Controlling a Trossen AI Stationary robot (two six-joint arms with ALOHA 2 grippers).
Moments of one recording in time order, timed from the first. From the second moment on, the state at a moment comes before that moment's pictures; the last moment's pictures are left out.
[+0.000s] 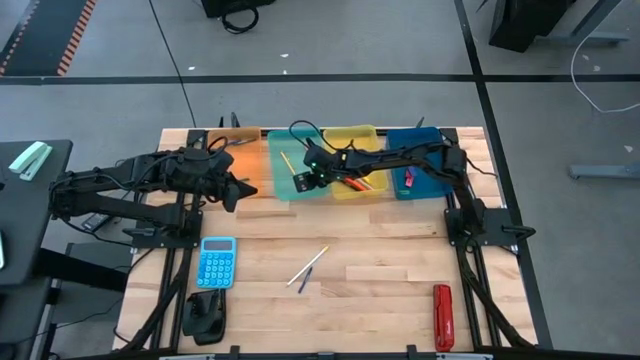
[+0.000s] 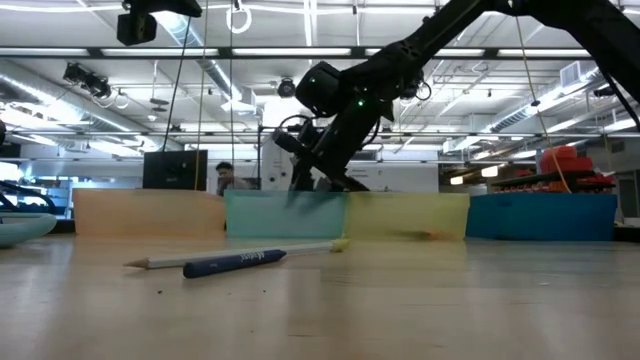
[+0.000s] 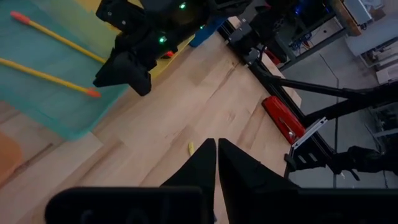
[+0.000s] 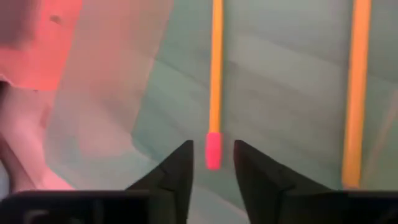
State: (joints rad) left arm 0.07 0.84 1.01 -0.69 -0.05 -0.80; right arm -0.29 2.10 1.46 -0.24 0.00 0.86
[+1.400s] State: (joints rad) left arm 0.06 0.92 1.01 -0.27 -0.09 -0.80; right arm -0.20 1.65 1.47 -0.31 0.00 0.59
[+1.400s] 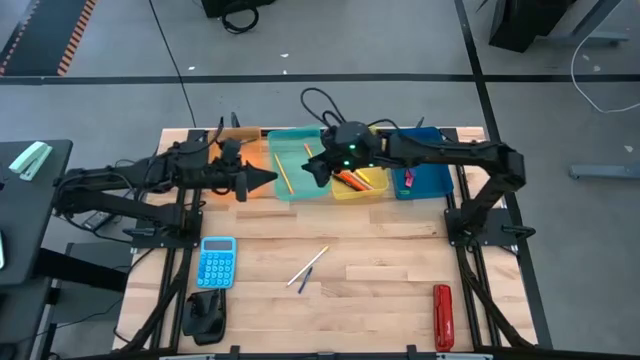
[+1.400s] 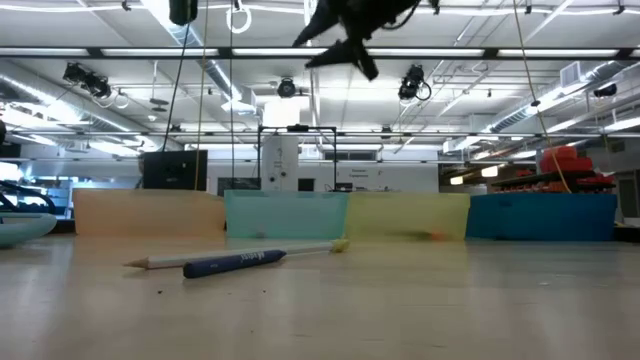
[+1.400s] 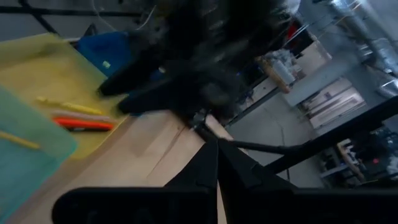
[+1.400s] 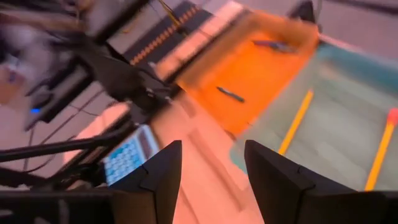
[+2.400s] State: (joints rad) left arm -0.05 1.60 1.49 -0.56 -0.13 -0.61; right arm -0.18 1.23 1.47 -0.89 0.09 0.18
